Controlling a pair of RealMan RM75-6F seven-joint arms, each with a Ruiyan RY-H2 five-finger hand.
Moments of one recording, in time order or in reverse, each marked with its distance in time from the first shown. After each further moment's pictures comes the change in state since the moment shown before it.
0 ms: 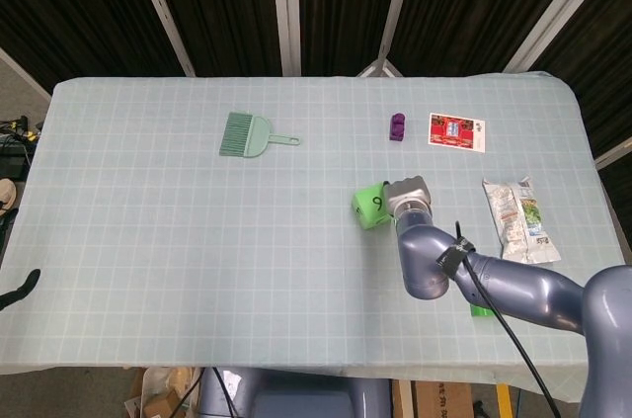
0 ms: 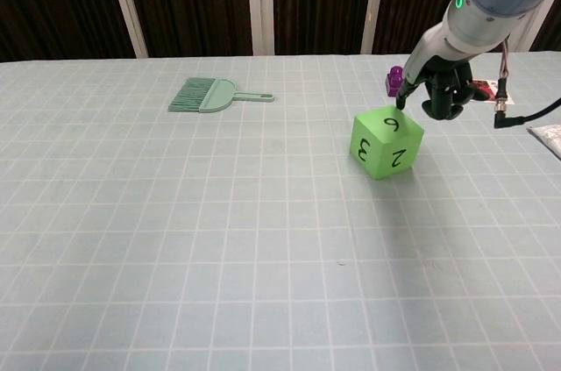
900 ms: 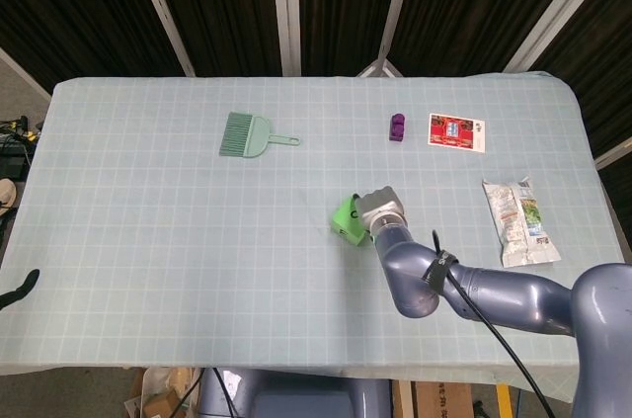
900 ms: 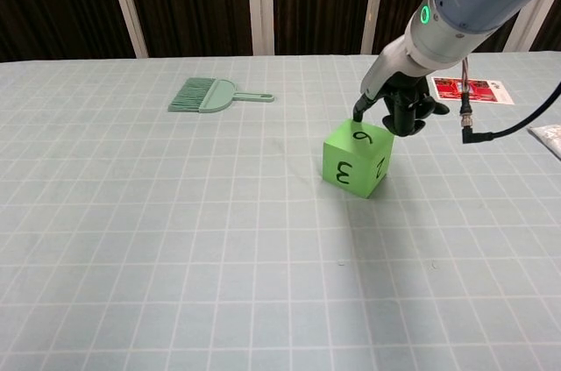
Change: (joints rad) left arm 0.002 0.008 0.001 0.001 0.006 0.001 -0.022; right arm 0.035 -0.020 -0.008 -0.103 -0.062 -0.051 0.030
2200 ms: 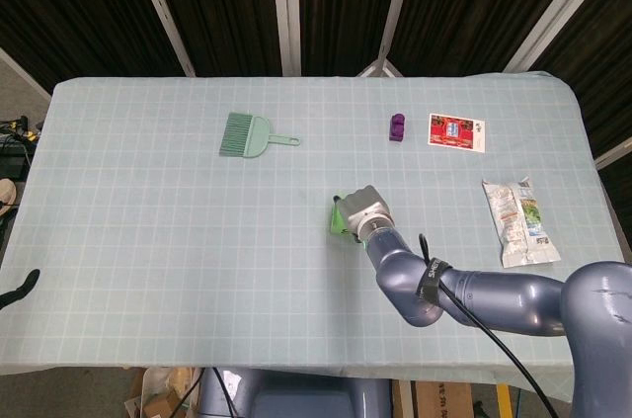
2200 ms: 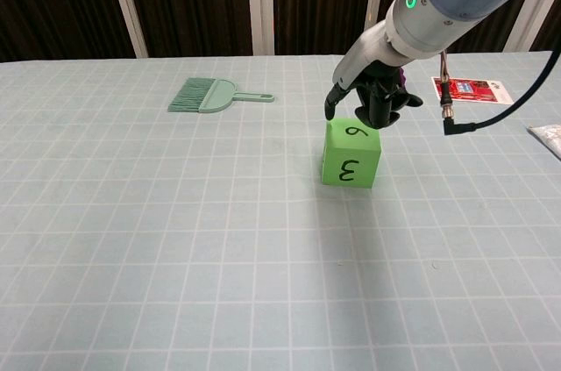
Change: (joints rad) left arm -0.003 0.004 0.001 -0.002 -0.006 -0.011 -0.003; right arm 0.130 0.070 -0.155 -0.073 -0.116 -0.128 0.260
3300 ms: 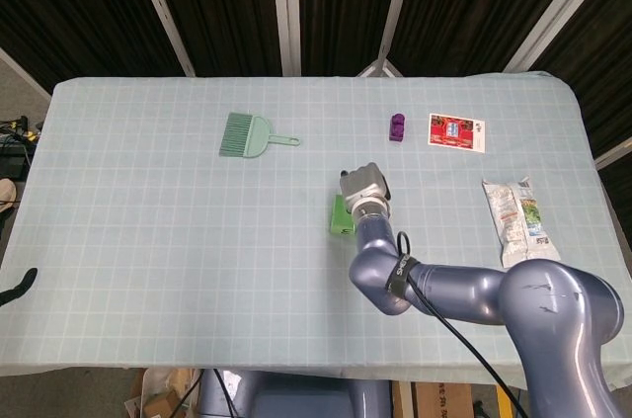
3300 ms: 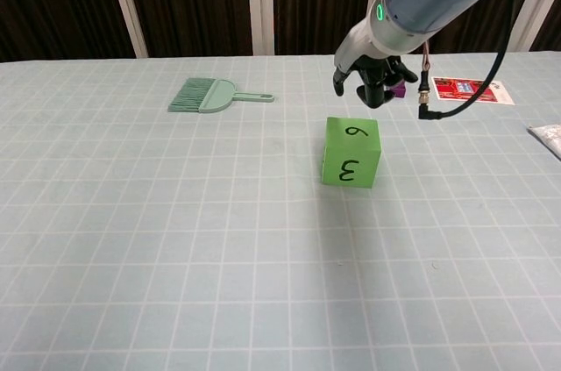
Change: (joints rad) left arm -0.003 -0.003 -0.008 0.001 -0.023 -0.008 0.011; right arm 0.066 -0.161 -0.040 0.196 -0.049 0.166 -0.022
